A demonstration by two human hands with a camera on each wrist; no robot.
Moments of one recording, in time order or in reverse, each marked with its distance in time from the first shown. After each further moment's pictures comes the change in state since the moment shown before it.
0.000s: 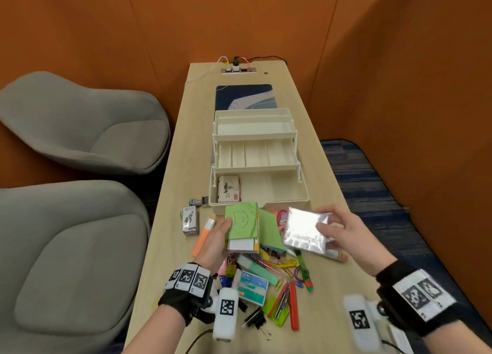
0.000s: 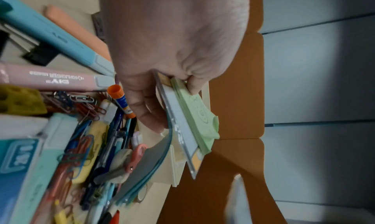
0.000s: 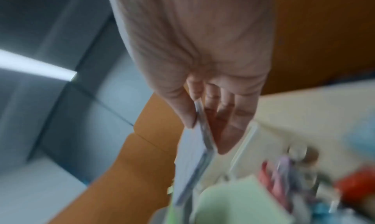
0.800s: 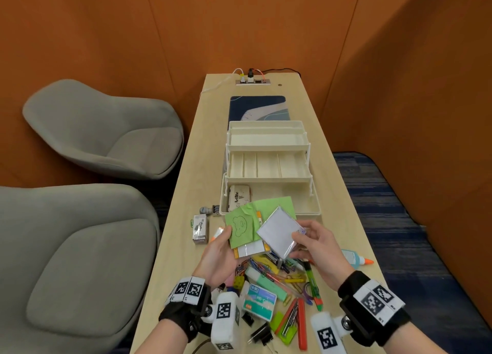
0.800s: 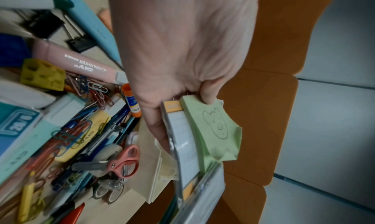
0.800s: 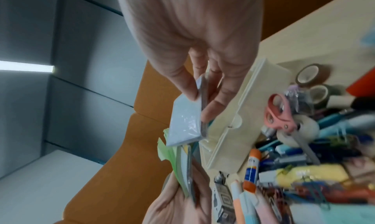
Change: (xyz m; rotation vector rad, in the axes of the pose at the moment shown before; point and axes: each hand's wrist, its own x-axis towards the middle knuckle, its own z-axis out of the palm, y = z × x) left_hand 0.000 -0.004 -0.023 -0.443 -0.229 -0.018; right_hand 0.030 0.007 0.064 0.350 0.004 0.048
